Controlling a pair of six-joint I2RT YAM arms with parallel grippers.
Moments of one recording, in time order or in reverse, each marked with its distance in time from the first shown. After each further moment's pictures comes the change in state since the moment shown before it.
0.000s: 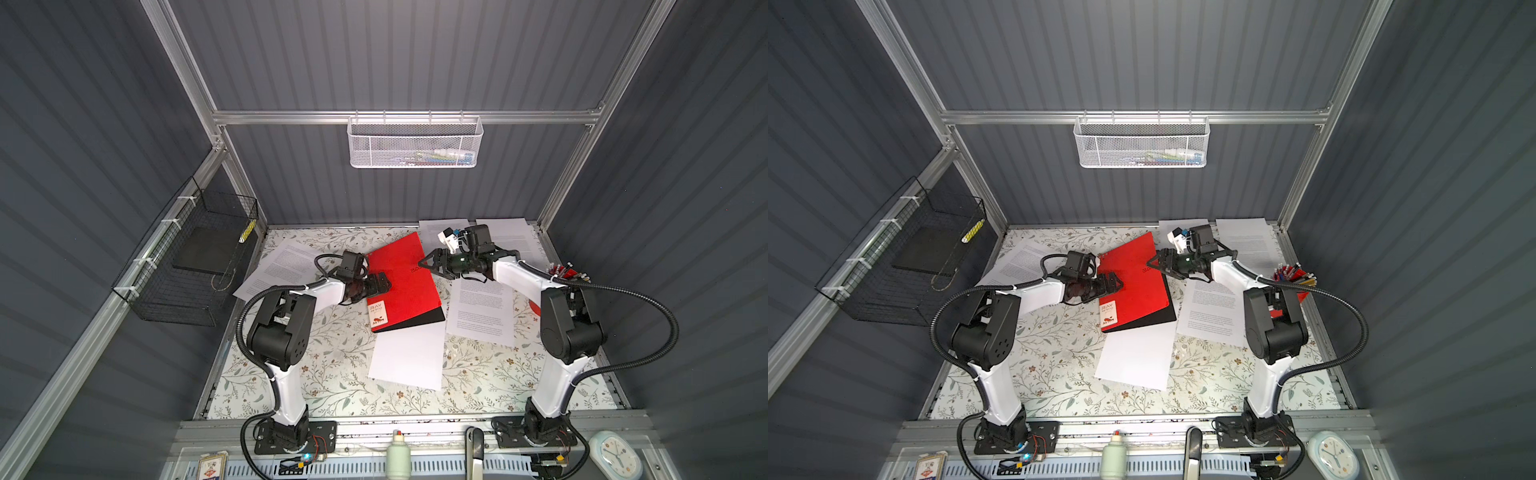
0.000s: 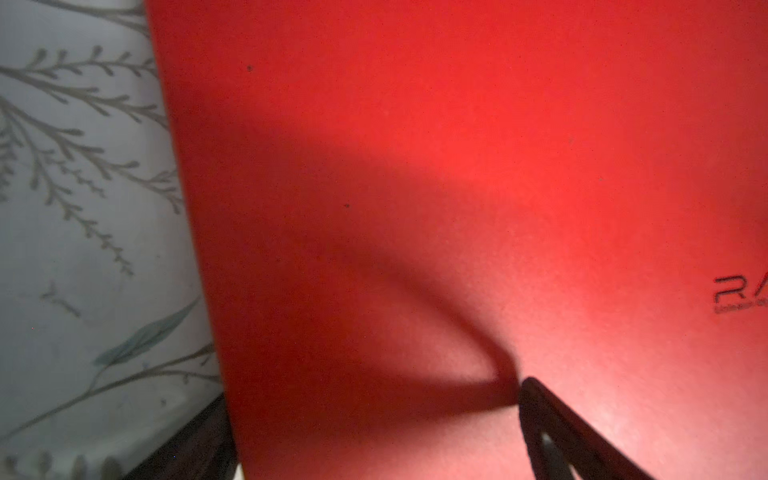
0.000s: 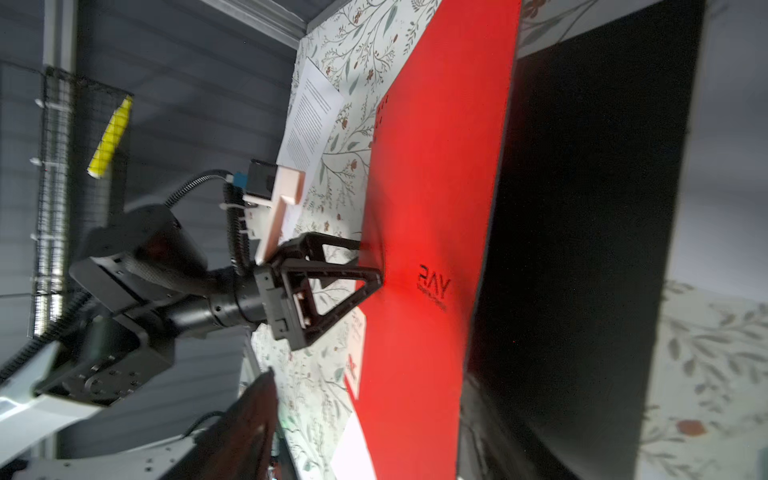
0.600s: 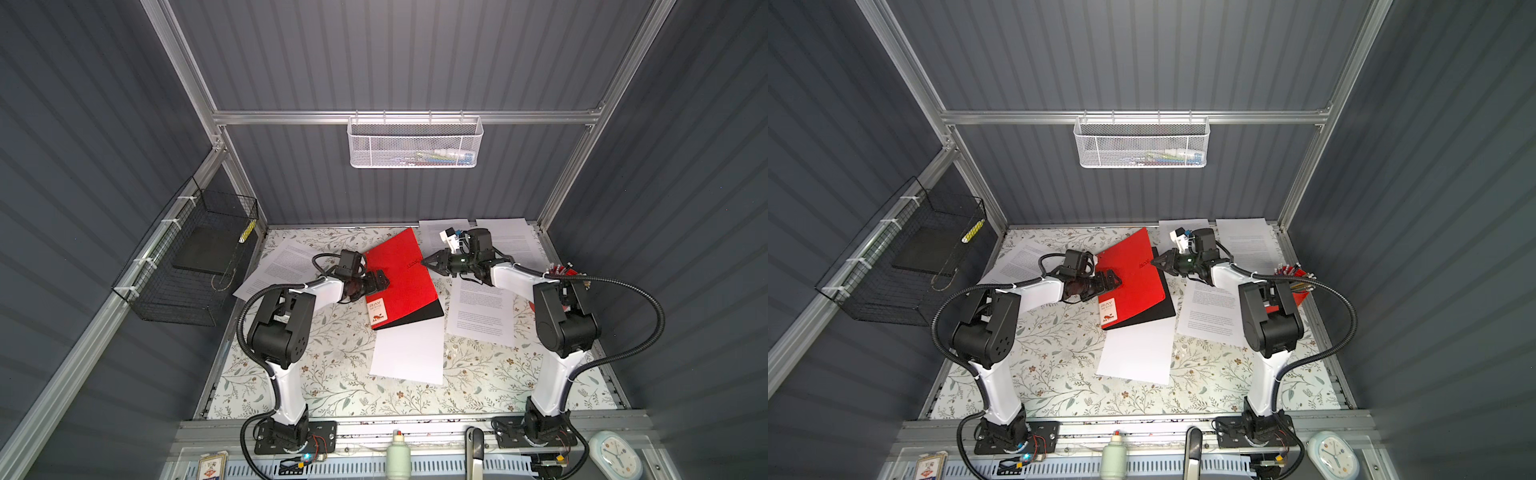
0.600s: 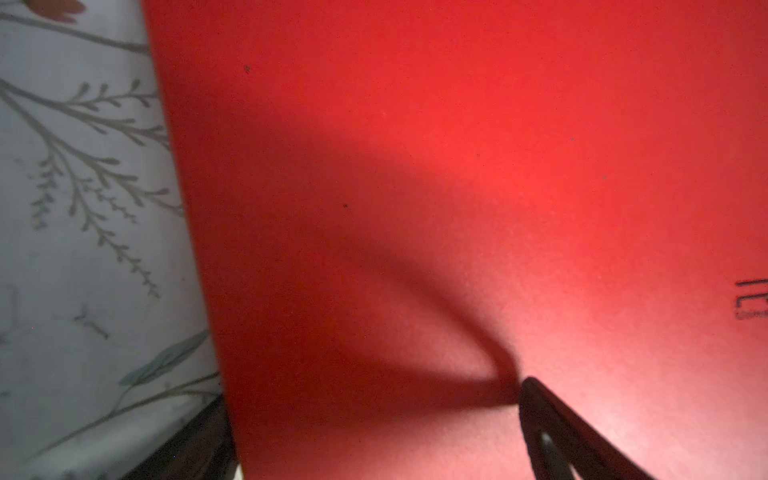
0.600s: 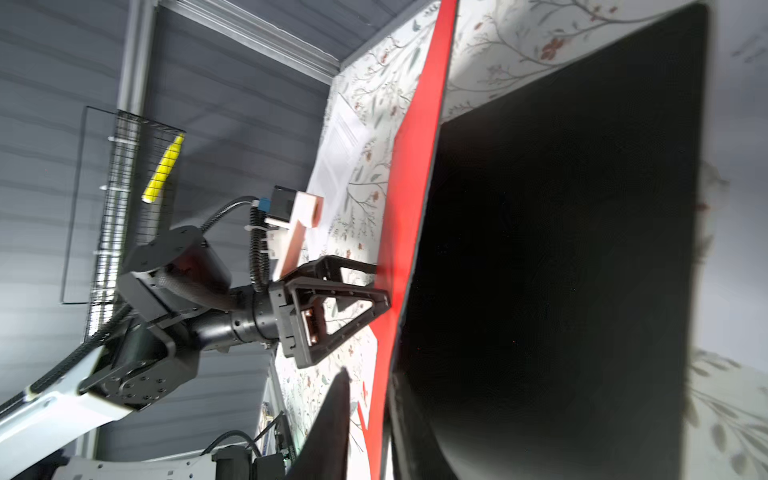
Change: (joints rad) left arm 0.014 0.011 0.008 0.019 0.006 -0.027; right arm -0.020 0.052 -0.078 0.338 -0.098 0.145
